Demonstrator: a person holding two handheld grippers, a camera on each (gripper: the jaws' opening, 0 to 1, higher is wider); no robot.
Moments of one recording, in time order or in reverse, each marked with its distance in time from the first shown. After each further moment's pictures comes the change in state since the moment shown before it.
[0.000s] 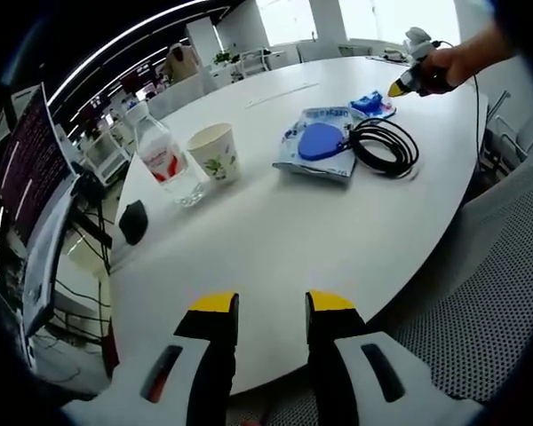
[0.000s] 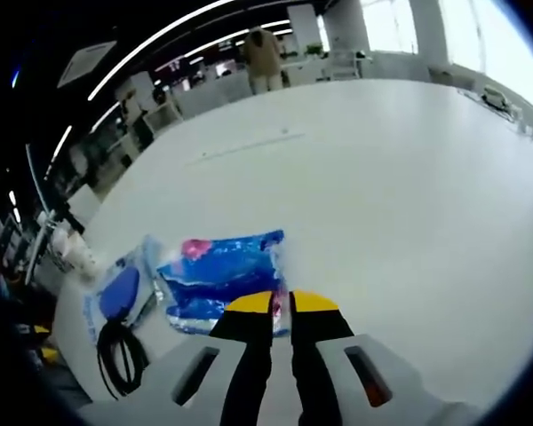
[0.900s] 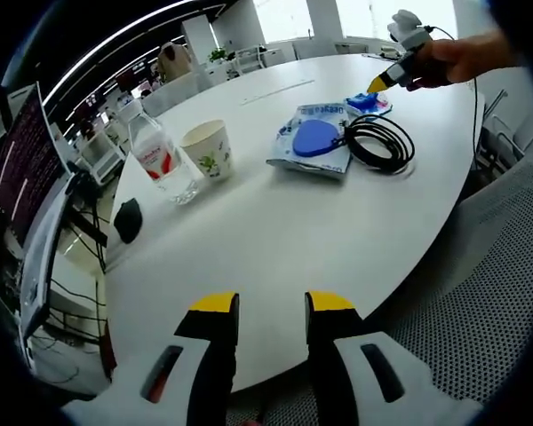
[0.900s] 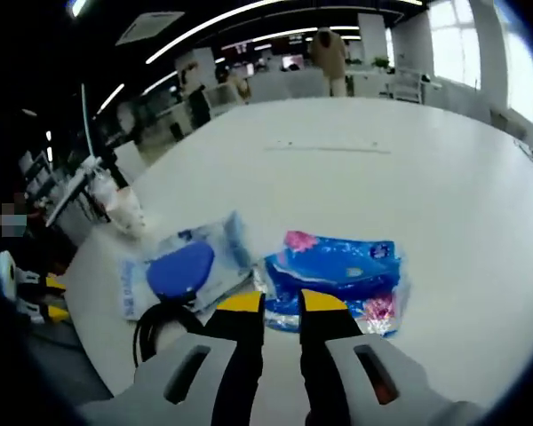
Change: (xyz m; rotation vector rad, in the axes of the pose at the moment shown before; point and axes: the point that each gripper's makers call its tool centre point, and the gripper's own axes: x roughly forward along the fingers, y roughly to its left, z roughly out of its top) left arm 0.002 -0.004 -0.003 0.001 0.014 -0.020; right arm 0.001 0.105 -0.008 -0.252 0.013 0.184
